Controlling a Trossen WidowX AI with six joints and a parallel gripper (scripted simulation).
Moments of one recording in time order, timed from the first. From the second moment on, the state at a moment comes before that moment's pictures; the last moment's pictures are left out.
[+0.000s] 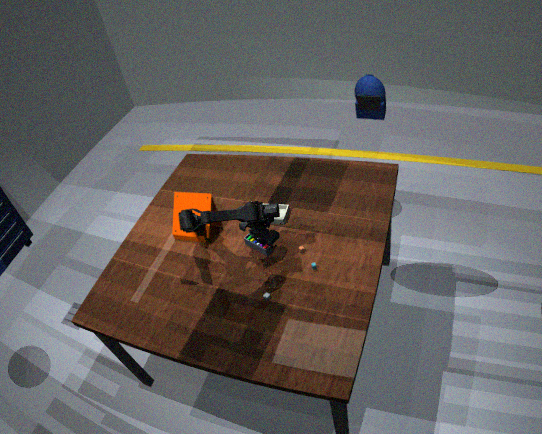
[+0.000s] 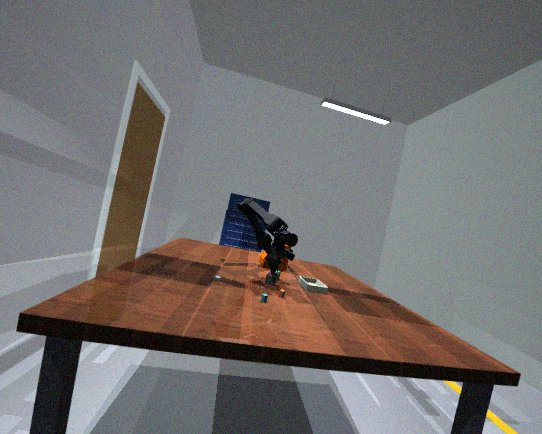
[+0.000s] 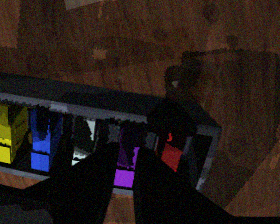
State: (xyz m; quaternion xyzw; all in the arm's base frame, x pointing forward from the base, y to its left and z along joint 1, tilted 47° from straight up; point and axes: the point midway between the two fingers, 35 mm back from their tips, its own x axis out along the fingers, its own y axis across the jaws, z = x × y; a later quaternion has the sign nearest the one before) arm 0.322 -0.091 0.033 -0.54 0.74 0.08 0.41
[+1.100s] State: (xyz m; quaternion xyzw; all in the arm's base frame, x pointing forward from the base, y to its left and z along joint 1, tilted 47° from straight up) arm 0.324 -0.079 0.044 -0.54 0.74 0.08 0.40
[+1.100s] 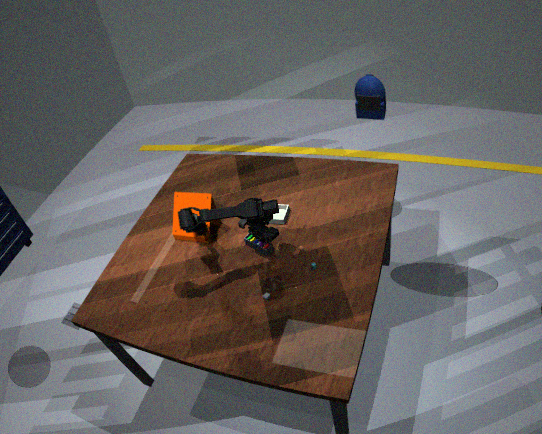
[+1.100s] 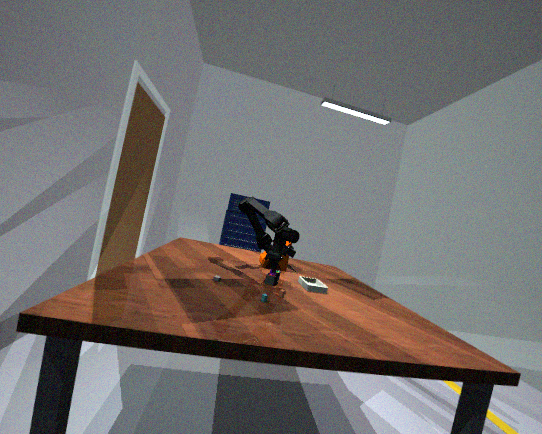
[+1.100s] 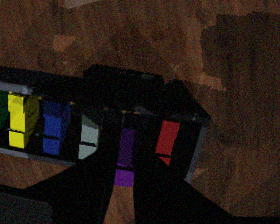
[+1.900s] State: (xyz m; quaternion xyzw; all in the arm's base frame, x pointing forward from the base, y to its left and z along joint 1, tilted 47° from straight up) arm 0.324 -0.071 0.052 -0.54 0.74 0.08 0.40
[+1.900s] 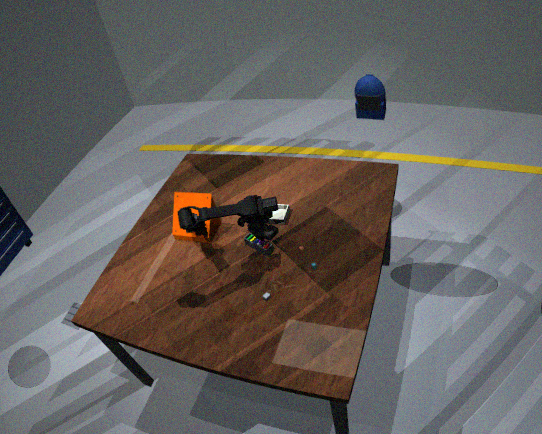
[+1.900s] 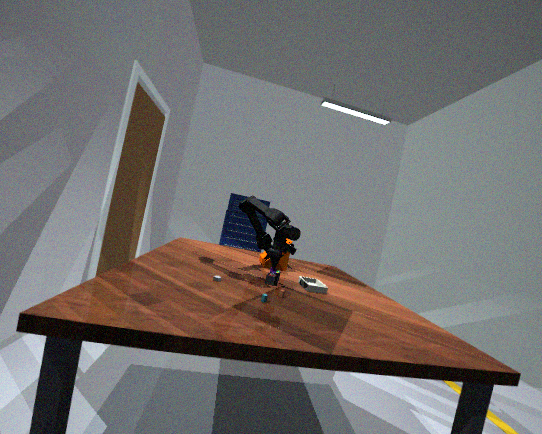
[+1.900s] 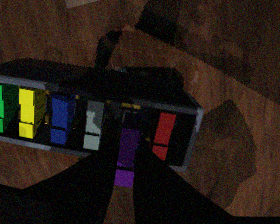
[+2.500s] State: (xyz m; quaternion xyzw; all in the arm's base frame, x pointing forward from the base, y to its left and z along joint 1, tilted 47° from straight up) arm 0.325 -0.064 0.059 -0.54 0.74 0.08 0.40
